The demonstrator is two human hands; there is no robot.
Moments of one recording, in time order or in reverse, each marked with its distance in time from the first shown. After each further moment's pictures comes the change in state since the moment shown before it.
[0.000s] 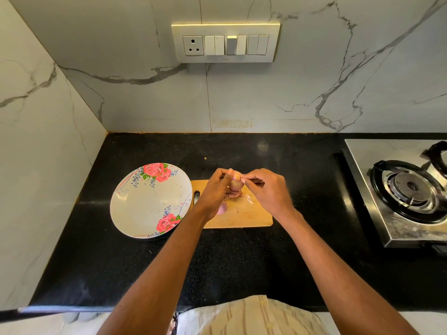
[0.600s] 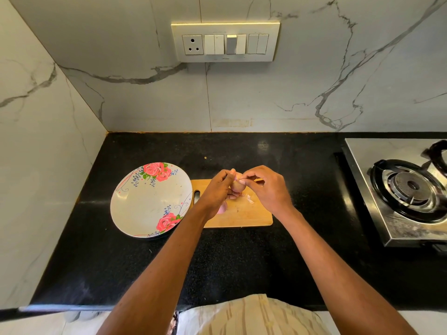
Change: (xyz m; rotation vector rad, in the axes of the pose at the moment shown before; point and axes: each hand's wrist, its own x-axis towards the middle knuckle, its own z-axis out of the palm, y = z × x) left_hand 0.003 -0.002 0.001 0.073 -0.049 -0.029; right_hand 0.002 0.001 0.001 0.097 -0.032 0.024
